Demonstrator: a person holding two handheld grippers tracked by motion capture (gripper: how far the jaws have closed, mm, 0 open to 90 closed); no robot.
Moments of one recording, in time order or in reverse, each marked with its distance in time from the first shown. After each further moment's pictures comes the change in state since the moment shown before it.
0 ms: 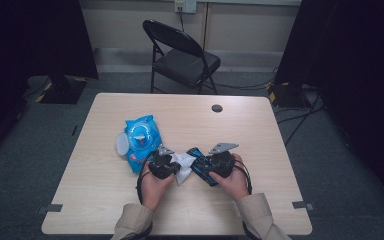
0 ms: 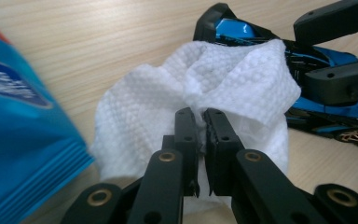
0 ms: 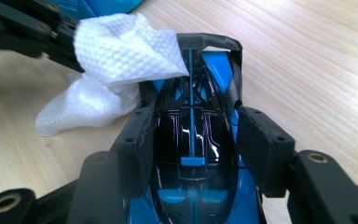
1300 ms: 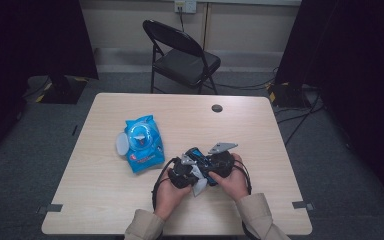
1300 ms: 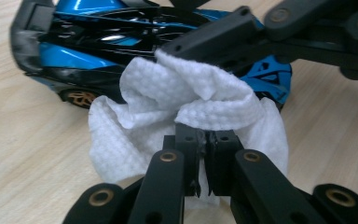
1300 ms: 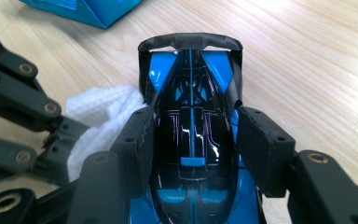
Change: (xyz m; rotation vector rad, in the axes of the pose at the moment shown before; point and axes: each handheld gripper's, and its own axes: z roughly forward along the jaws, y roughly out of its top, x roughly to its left) left arm -0.056 -0.001 0.012 0.089 -0.138 0.131; right arm 0.001 0.001 0.001 0.004 -0.005 -0.003
